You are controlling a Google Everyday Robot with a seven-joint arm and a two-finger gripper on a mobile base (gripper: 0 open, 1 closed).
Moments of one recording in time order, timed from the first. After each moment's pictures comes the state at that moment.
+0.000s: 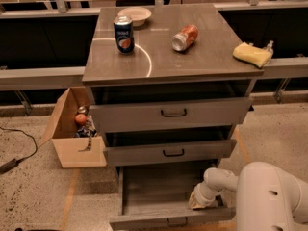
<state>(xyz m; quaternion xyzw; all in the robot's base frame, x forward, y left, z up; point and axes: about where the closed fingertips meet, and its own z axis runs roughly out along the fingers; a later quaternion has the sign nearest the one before) 0.517 -0.203 0.154 -0.75 0.64 0.13 0.11</state>
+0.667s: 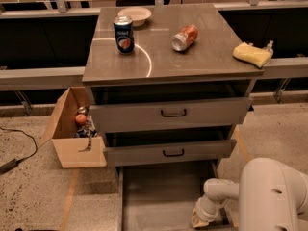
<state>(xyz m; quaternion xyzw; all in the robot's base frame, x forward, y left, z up) 0.429 -0.202 0.161 -0.74 0.65 0.18 0.04</state>
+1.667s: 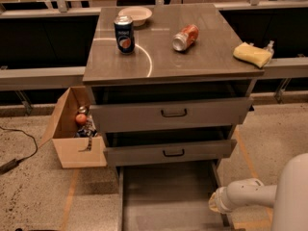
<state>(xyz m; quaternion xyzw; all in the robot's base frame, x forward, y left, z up) 0.475 -0.266 0.264 -0.68 0.72 0.02 0.14</state>
